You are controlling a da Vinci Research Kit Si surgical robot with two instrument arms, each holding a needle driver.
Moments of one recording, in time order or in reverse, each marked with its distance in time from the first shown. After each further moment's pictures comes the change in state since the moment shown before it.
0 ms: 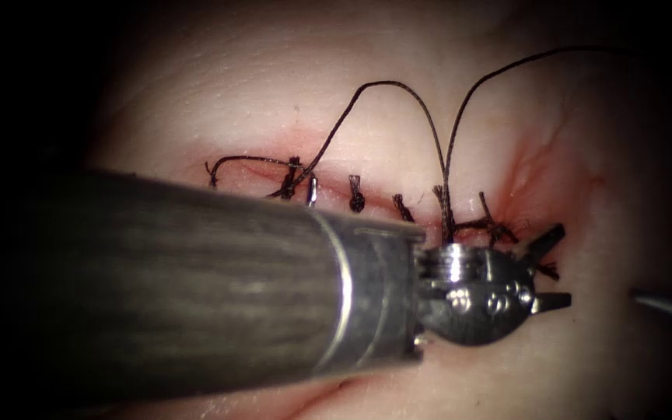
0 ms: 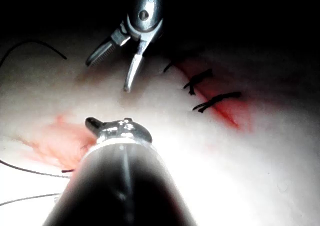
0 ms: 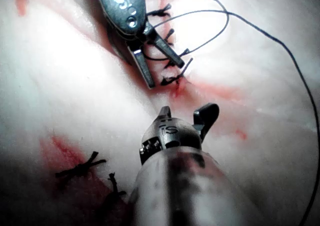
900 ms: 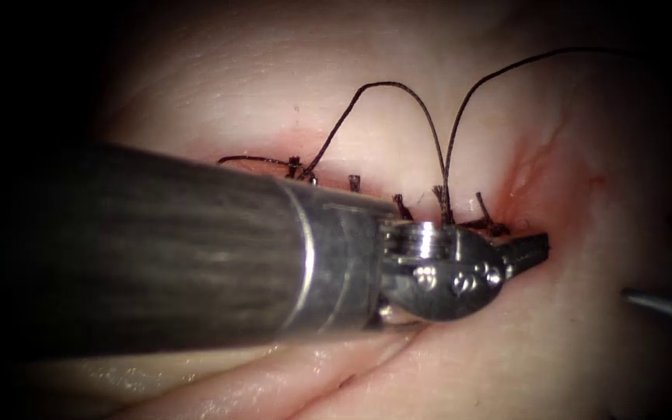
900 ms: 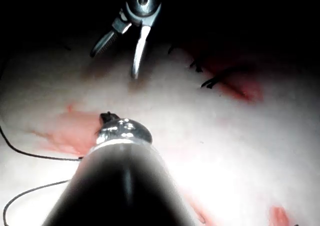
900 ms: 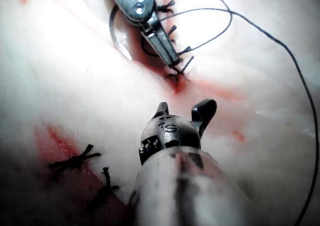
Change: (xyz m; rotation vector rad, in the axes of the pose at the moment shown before) right arm 0.000 0.000 0.001 0.129 0.112 -0.042; left arm -0.002 -0.003 -0.002 -0.084 0.119 0.038
